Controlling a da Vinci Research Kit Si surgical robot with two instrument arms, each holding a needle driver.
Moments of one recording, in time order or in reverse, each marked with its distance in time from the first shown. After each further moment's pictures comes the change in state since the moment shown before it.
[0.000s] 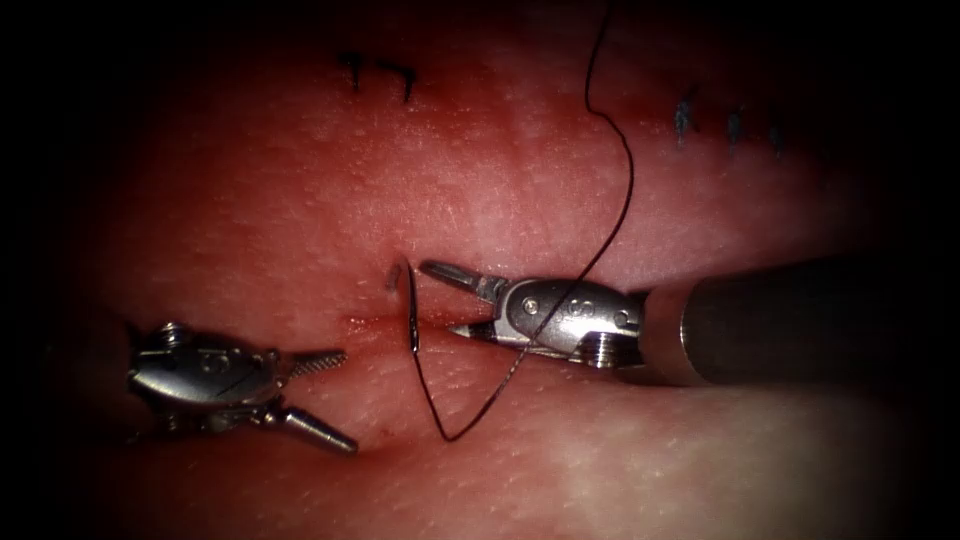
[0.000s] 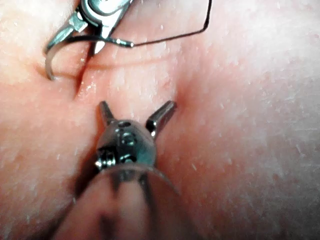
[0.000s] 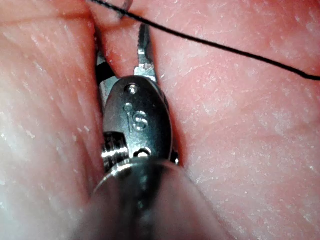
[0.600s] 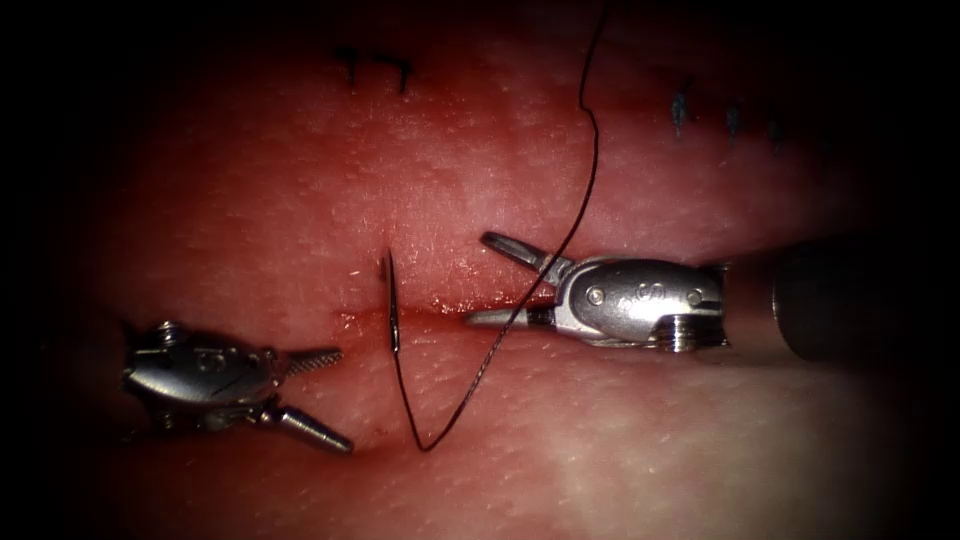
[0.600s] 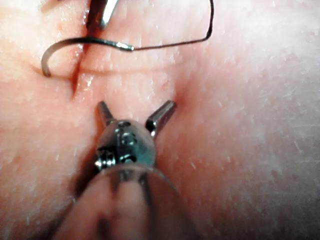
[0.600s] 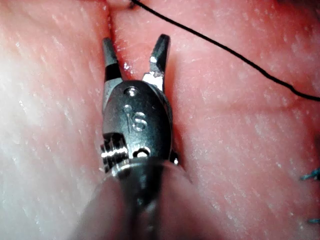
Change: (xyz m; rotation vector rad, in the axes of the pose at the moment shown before) right arm 0.008 0.004 -0.004 -0.101 0.038 -0.038; left arm 0.000 0.000 0.000 0.000 0.001 0.017
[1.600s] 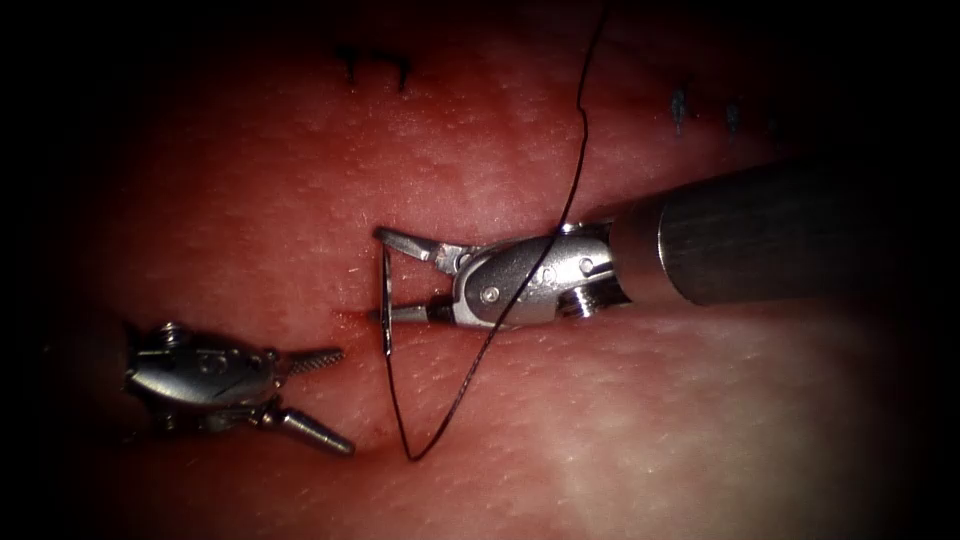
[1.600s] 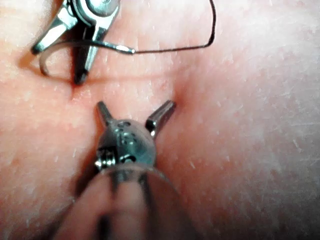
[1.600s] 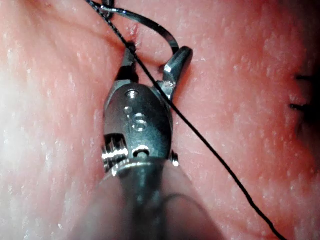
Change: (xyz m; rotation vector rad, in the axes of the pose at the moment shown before) right arm 0.001 -0.001 0.008 -0.002 0.125 -0.319; left arm 0.000 0.000 0.000 0.001 -0.002 0.012
